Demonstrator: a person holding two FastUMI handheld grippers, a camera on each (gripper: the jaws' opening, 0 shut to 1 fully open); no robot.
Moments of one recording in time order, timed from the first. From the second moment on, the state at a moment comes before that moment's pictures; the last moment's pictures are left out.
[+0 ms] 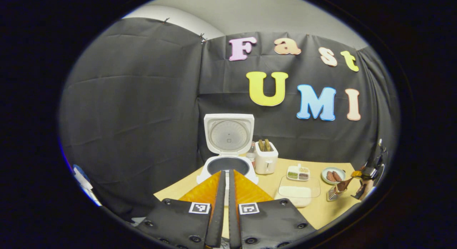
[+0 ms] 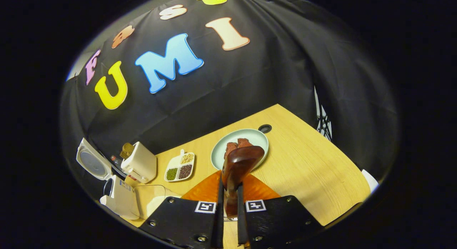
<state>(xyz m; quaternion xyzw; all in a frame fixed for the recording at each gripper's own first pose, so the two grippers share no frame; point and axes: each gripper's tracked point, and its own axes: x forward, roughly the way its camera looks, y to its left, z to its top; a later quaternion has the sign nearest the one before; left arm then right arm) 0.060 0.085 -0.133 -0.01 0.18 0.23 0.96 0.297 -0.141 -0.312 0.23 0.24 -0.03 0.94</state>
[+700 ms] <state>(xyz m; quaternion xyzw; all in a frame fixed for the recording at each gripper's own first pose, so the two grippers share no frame) 0.053 0.105 -0.145 -0.08 0.16 0.24 0.95 0.322 0.060 -0.256 0.10 0.25 0.18 0.95</state>
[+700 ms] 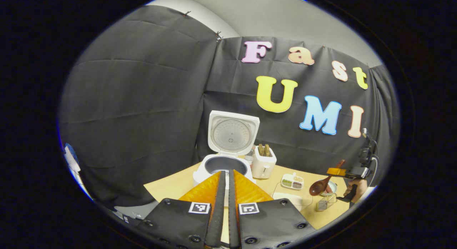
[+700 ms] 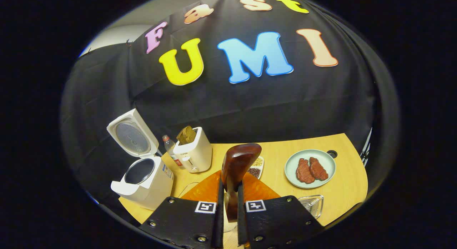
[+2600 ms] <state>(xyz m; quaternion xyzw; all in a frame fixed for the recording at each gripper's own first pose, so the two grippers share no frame) 0.046 0.135 -0.178 -0.08 0.19 0.22 0.95 0.314 0.202 -0.353 0.12 0.34 0.21 0.91</state>
